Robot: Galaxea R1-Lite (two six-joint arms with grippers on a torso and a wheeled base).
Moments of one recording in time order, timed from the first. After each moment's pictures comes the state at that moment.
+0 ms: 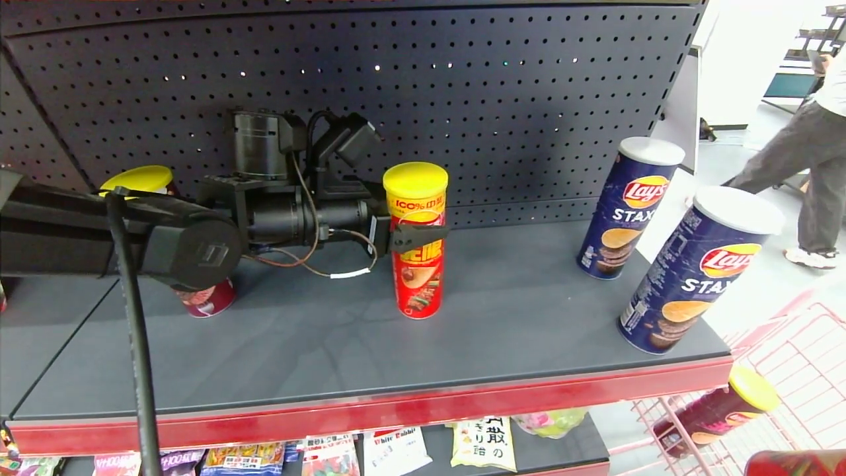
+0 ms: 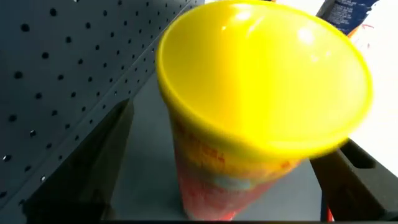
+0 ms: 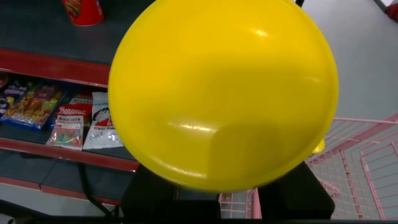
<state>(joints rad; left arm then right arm) -0.46 1.91 -1.24 -0.45 -0.60 0.19 0.01 0.18 -0.39 0.29 0.21 -0.12</state>
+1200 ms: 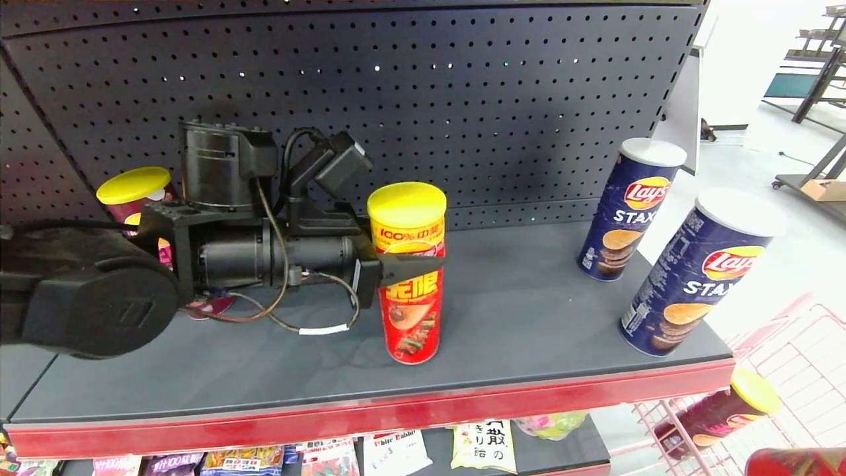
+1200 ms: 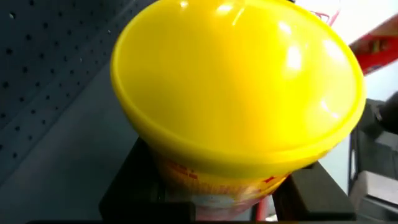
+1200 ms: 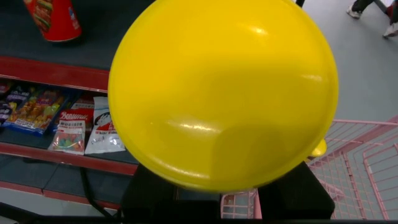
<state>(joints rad) -0.54 1.72 -1.00 -0.45 -0.61 0.18 0.01 0.18 -0.39 0.29 0.21 -0.11</state>
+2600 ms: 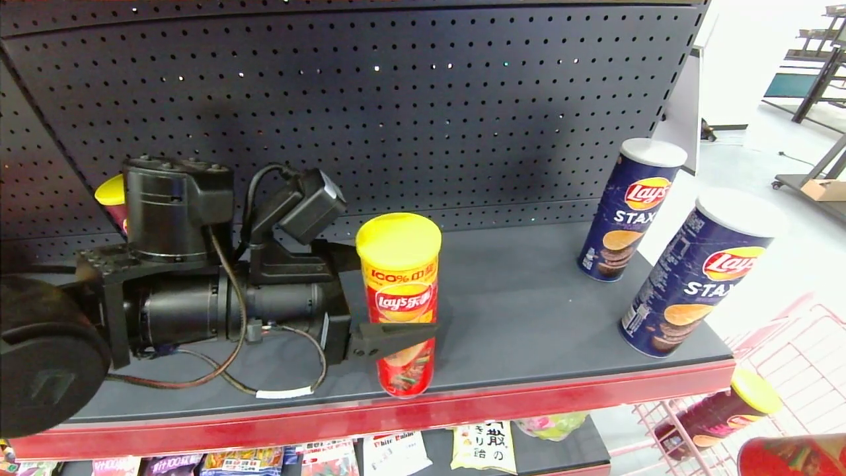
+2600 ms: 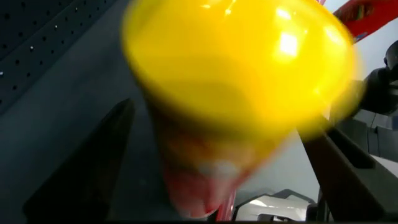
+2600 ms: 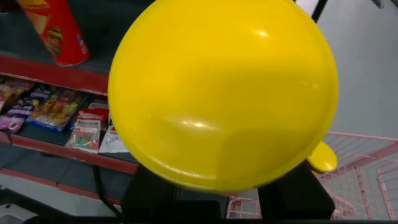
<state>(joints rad) -0.56 1.59 -0.80 -0.47 -0.59 0.19 0.02 0.28 -0.49 0.30 0.31 -0.11</state>
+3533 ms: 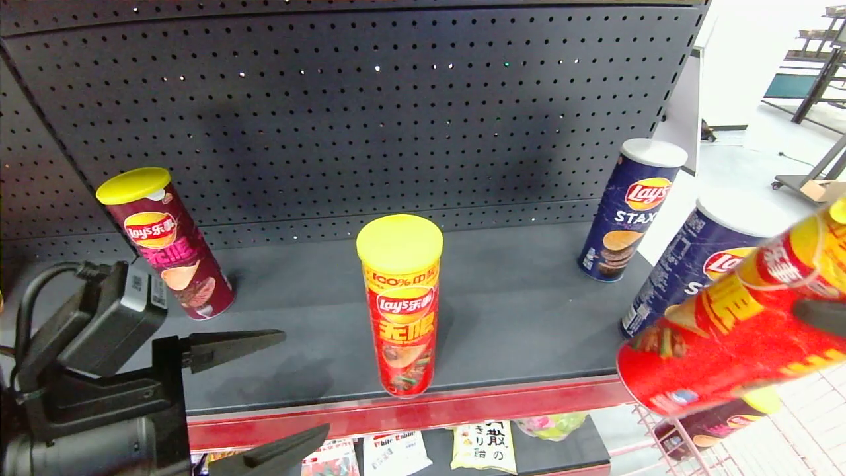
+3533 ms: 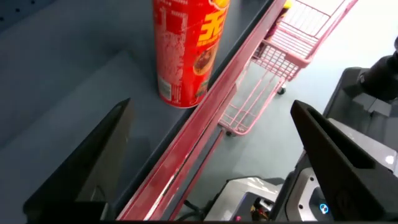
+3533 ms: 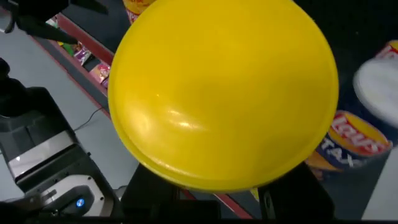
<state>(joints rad) -0.56 1.14 -0.42 -0.40 -0.38 0.07 0.38 0.93 -0.88 0.17 0.42 -0.18</state>
